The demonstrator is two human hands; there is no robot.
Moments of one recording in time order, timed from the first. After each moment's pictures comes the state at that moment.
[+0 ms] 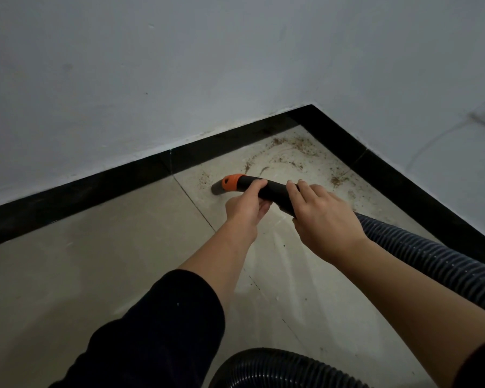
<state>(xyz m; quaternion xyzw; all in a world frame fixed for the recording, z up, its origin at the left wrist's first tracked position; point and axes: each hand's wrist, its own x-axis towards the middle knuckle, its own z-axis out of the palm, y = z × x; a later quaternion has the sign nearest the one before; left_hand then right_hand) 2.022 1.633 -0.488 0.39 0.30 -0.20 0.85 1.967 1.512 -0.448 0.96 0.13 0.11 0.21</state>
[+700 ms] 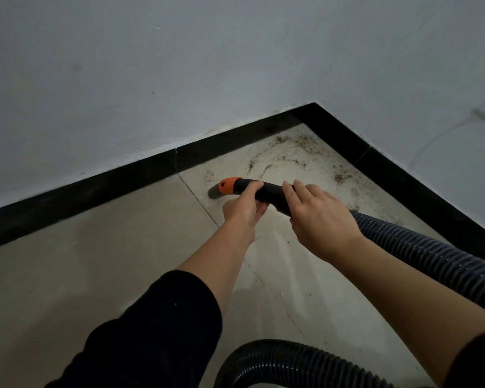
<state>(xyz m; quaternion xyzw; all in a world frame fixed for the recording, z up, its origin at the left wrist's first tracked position) 2.013 1.646 -0.491 0.40 0.31 -0.19 0.84 1.961 1.527 -0.446 0.97 0.14 0.06 0.21</state>
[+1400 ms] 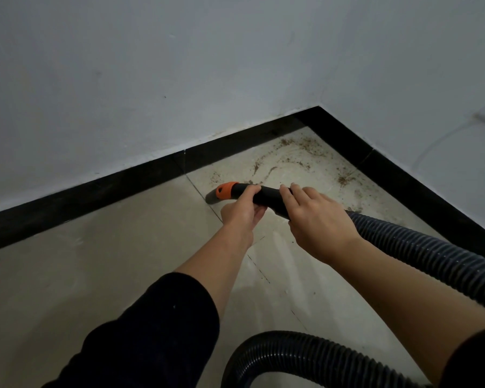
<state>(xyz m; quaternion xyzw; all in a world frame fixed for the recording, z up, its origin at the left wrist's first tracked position) 2.000 1.665 -0.489 0.39 0.32 -0.18 0.84 1.950 1.548 -0.434 0.97 0.15 0.00 0.20</state>
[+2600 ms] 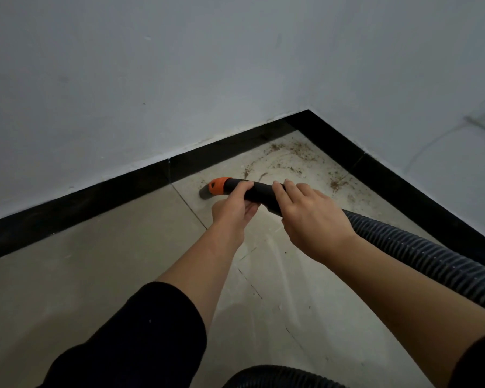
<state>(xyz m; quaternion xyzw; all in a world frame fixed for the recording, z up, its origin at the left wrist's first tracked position) 2.033 1.656 -0.488 0.39 0.29 -0.18 0.85 1.975 1.539 -0.430 0.97 0.13 0.02 0.22</state>
